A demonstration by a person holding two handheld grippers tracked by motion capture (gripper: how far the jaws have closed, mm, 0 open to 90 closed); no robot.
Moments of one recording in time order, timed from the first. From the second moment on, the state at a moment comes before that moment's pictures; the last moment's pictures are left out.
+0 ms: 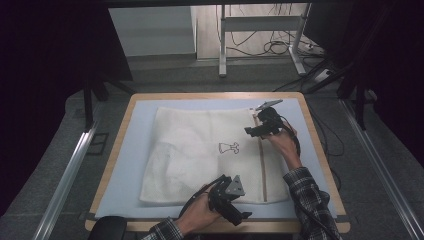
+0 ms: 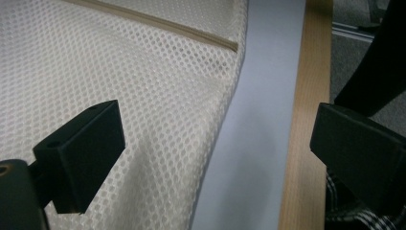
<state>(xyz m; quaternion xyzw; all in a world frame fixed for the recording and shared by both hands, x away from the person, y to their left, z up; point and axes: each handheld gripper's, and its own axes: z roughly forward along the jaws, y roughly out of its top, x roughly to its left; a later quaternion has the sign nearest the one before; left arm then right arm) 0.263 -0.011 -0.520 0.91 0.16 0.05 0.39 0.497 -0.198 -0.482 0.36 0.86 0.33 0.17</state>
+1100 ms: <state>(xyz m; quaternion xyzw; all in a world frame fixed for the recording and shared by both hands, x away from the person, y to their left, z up) 0.260 0.029 -0.516 0.90 0.18 0.10 0.39 0.456 -0.195 -0.473 0.32 0.86 0.34 0.18</state>
